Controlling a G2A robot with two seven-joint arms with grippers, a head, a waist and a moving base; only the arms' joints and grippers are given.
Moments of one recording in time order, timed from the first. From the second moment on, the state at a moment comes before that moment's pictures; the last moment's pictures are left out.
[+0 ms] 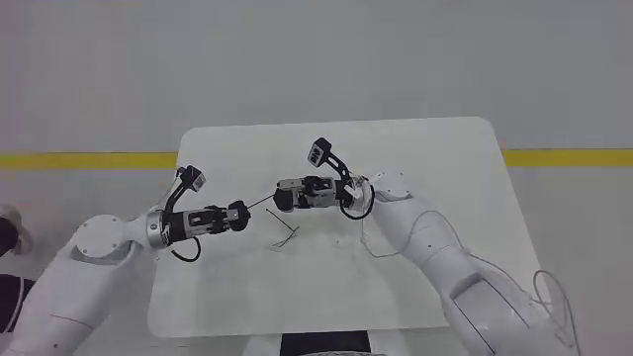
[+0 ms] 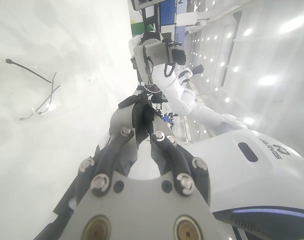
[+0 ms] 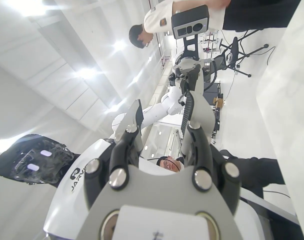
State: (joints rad) left arm 1.52 -0.81 -1.36 -1.54 -0.55 -0.34 -1.14; right arm -0.89 -1.53 0.88 -0.69 0.73 -0.34 1.39
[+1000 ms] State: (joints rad) left arm 1.52 -0.81 -1.36 -1.54 -0.55 -0.34 -1.14; right arm -0.87 -1.56 0.91 -0.62 0.67 -0.34 1.39
